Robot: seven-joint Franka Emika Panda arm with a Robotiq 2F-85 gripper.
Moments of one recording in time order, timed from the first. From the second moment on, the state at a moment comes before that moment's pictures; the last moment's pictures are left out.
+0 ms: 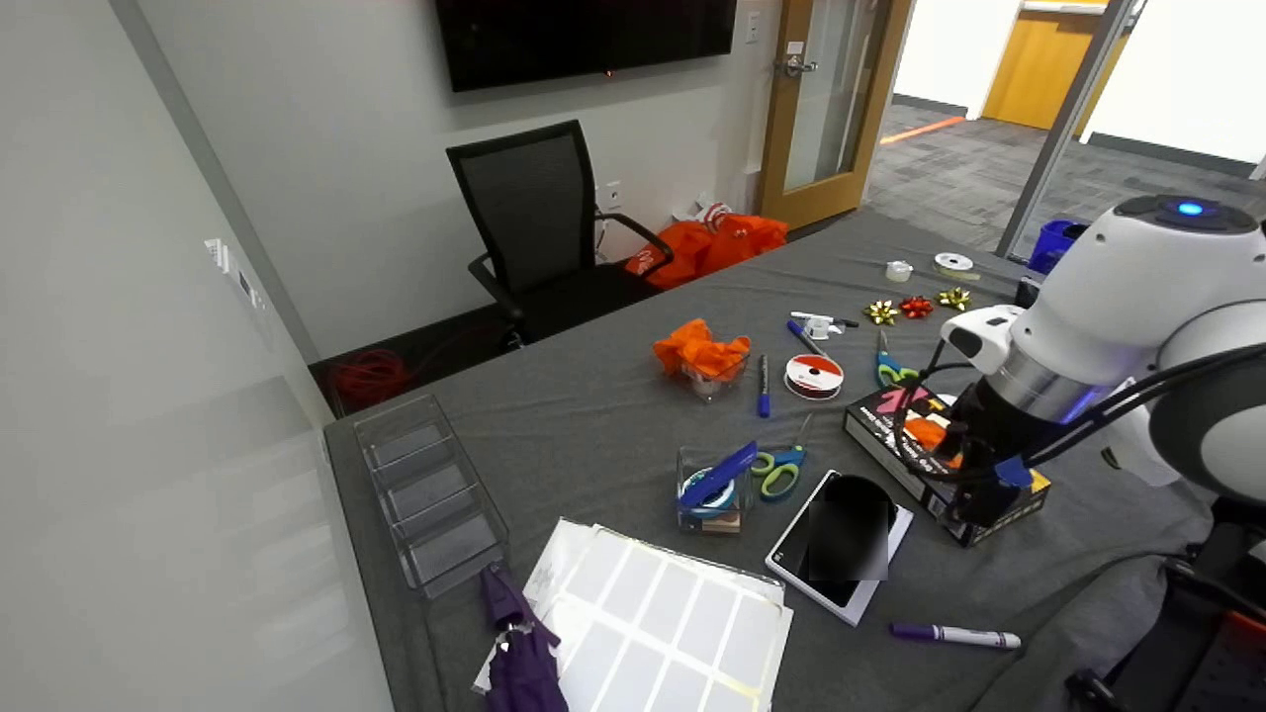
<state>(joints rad) 0.22 -0.10 0.09 -2.78 -0.01 2.84 -0.34</state>
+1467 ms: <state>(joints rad) 0.21 0.17 0.19 -2.78 -0.03 2.83 -0.20</state>
